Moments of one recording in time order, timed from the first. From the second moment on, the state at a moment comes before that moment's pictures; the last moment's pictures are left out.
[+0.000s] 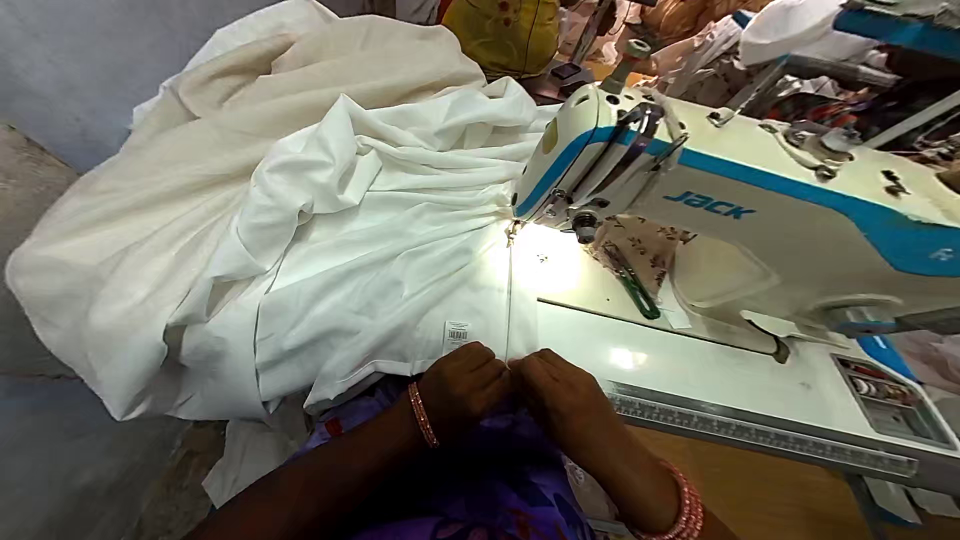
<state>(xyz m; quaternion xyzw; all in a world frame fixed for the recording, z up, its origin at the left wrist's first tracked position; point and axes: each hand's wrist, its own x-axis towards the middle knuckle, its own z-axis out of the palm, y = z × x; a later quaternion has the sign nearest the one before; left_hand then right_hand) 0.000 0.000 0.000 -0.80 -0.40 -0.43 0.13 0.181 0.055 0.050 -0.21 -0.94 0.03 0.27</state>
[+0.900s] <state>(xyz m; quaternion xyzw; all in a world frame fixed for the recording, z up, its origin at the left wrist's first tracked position) -0.037 0.035 0.039 -0.83 -0.42 -0.34 -0.12 0.168 0.032 0.017 -0.37 -0.88 0.08 0.29</state>
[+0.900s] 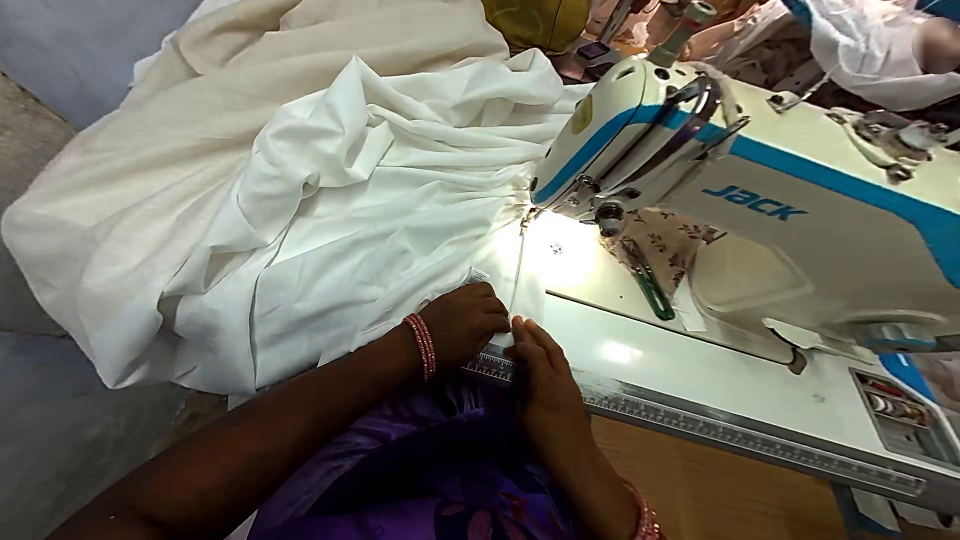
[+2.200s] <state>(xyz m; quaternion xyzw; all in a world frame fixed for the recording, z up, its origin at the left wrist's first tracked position) -0.081 0.172 0.050 -0.87 -0.39 -0.28 -0.12 0.136 0.160 0.040 -0.41 -0.87 0.15 0.25</state>
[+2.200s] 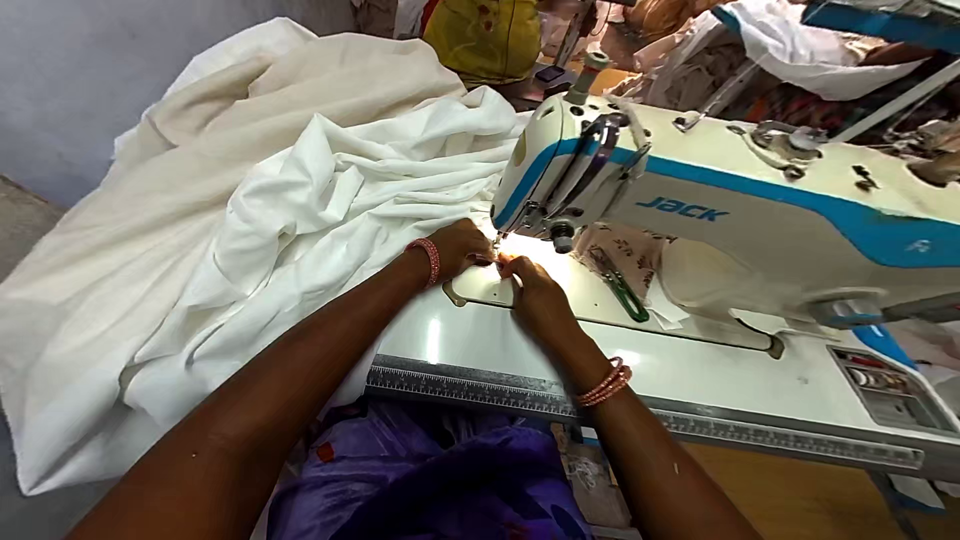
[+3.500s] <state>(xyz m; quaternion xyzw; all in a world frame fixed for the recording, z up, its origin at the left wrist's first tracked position) -0.073 0.182 0.072 -0.83 -0.51 -0.17 -0.16 0.341 0.151 0.034 -0.66 -0.69 -0.10 0.28</state>
